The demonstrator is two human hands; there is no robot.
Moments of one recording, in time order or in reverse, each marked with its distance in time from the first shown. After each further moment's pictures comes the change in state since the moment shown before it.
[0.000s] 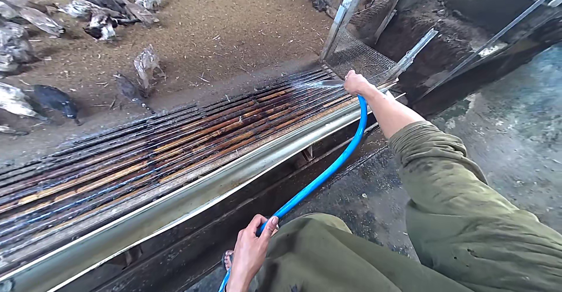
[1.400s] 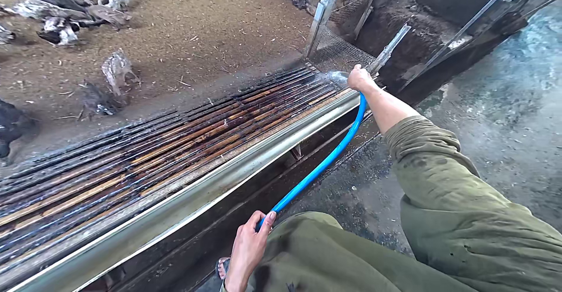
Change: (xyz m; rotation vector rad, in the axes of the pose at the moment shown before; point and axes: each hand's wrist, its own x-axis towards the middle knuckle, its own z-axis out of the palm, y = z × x) left_hand 0.020 0.013 0.018 0.049 -0.098 0.041; right_hand -0.001 0.061 -0.020 0.039 0.143 0.162
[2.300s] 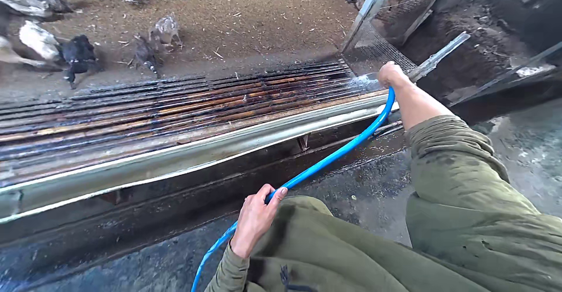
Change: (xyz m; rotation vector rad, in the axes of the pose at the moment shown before) left_hand -0.034 0.052 0.082 0.046 0.110 -0.058; right_hand 0.038 0.034 0.002 -0.055 -0.073 -0.087
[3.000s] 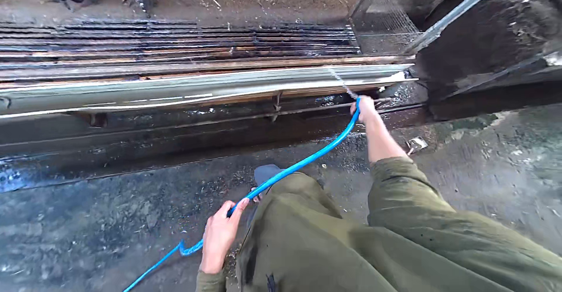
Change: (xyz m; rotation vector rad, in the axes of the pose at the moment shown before) left_hand -0.186 0.050 0.266 0.075 0.179 -0.523; right_hand -0.012 0.308 0.175 1.220 -0.313 0.133
